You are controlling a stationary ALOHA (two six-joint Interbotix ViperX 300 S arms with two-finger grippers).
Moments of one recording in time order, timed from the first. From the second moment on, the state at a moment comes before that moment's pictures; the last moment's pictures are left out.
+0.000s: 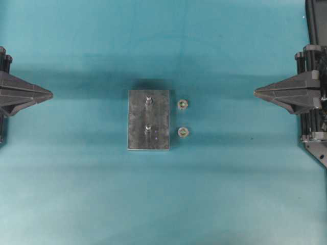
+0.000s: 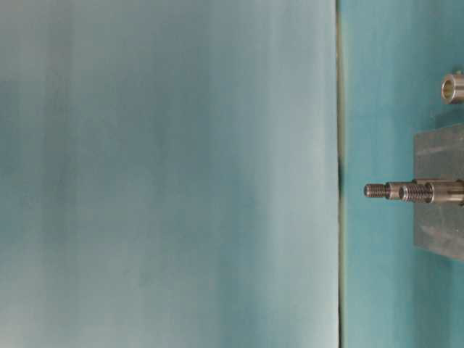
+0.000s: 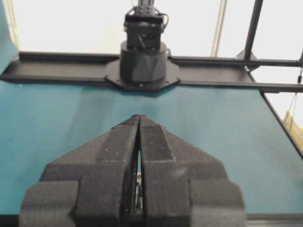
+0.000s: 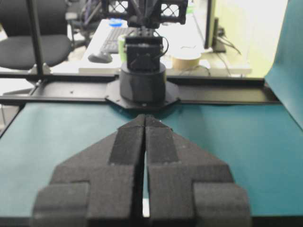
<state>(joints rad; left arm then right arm) 0.00 -0.97 1.19 0.00 -0.29 0.00 0.00 -0.96 1.17 0.00 -0.29 -0.01</state>
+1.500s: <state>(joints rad) -0.02 -0.90 0.99 0.02 0.42 -0.09 -0.17 -0.11 0.52 0.06 0.77 -0.21</state>
